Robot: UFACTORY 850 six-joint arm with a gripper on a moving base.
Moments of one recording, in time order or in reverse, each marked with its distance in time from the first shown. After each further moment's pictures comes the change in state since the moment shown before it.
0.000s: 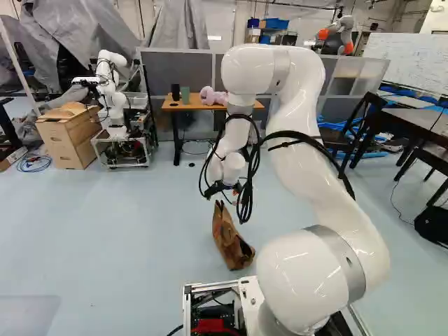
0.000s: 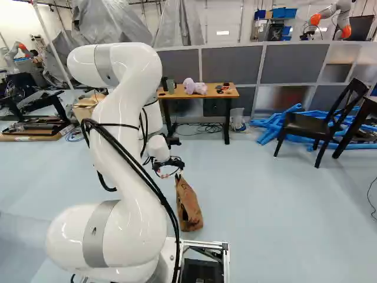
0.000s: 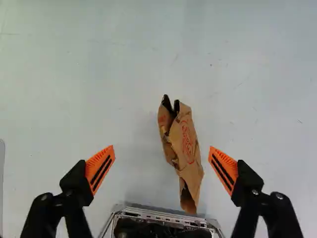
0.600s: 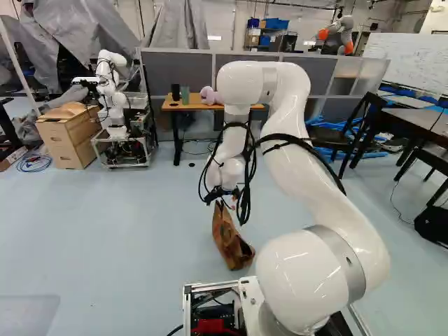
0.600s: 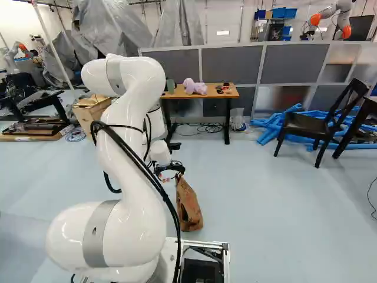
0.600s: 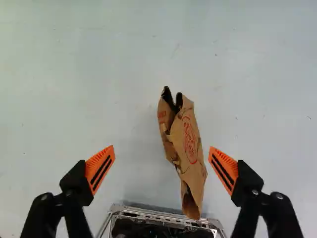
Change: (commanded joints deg) arm 0.0 -6.7 -4.1 0.0 0.0 0.0
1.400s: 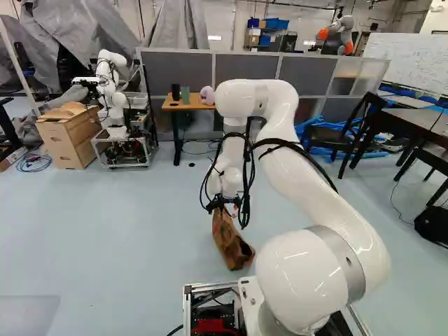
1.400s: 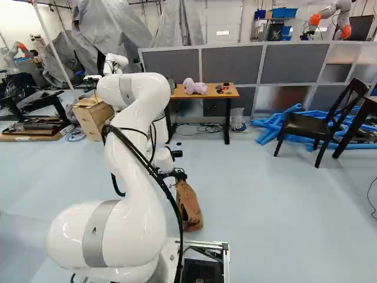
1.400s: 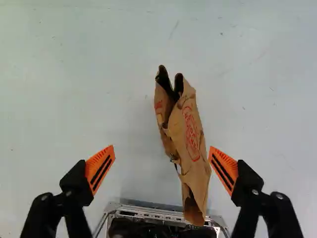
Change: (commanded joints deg) arm -1.1 -8.2 -4.3 0.0 0.0 0.0
